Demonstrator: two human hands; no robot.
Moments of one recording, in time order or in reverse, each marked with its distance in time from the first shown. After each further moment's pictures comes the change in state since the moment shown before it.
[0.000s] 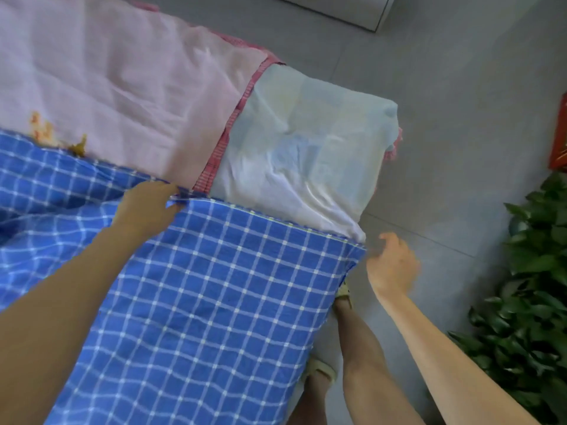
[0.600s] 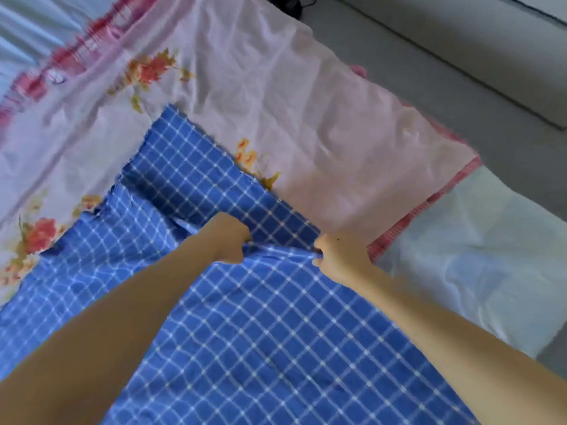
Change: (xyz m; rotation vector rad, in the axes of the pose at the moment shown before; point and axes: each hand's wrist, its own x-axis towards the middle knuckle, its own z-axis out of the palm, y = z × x) left_hand -0.027 -0.143 -0.063 0.313 -0.521 0.005; right_hand -0.057 -0.367 0.034 -0.401 -0.585 -1.171
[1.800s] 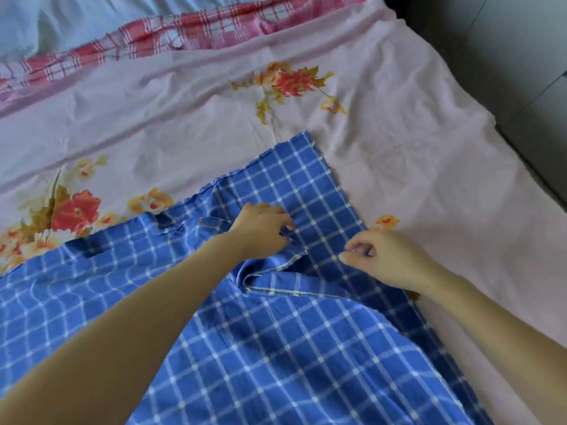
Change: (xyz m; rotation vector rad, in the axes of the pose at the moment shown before) left_hand 0.035 -0.209 0.094 -0.692 0.369 -0.286; right_hand 0.206 -0.141 -0.072 0.024 -0.130 -0.100
